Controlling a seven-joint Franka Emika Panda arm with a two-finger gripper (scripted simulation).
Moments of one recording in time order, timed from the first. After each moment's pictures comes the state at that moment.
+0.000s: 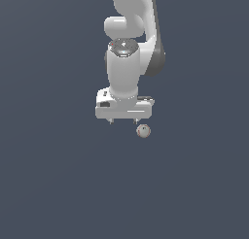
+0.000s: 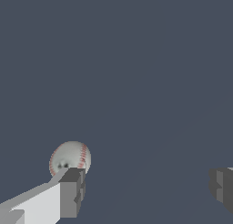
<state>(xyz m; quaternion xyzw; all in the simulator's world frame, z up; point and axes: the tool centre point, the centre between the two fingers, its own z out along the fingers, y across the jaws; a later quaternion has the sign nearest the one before) 0.008 -0.003 0.192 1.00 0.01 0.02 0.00</state>
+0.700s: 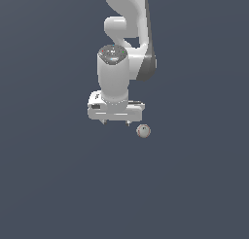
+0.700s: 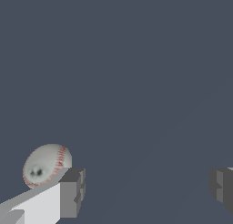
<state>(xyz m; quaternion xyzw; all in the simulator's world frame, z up) 0.004 -0.035 0.176 1.00 -0.02 0.01 0.01</state>
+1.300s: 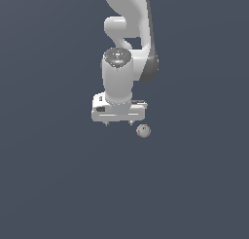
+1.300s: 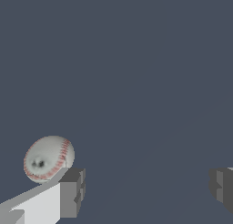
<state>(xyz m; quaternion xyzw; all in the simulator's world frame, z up) 0.002 -0.023 0.168 1.00 0.03 0.01 0.01</state>
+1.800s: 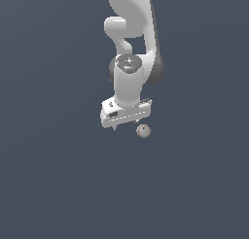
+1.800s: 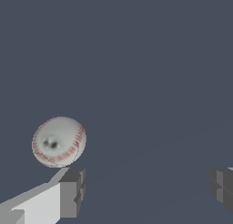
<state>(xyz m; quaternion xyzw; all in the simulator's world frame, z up) -0.006 0.006 0.149 0.99 0.16 0.00 0.01</state>
